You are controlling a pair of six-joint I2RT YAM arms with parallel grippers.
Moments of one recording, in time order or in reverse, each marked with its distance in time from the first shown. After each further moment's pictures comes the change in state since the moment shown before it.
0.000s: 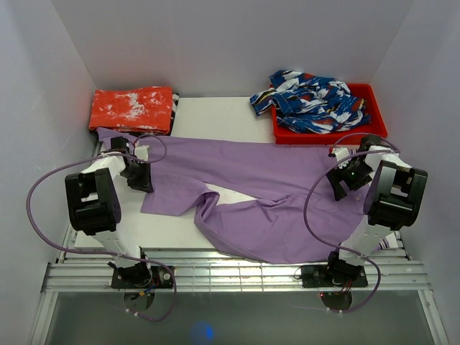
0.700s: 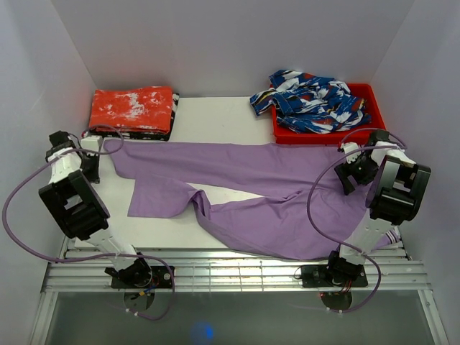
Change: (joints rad) left arm 0.386 0.014 0.242 -0.076 -0.145 0.296; right arm -0.050 0.071 0.074 0.053 0.098 -0.008
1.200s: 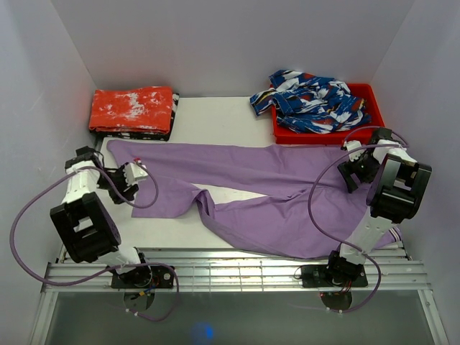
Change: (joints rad) left arm -0.111 -0.256 -0.232 -0.315 0.413 1.078; right arm -0.015 0.025 0.043 0.004 0.040 -0.002
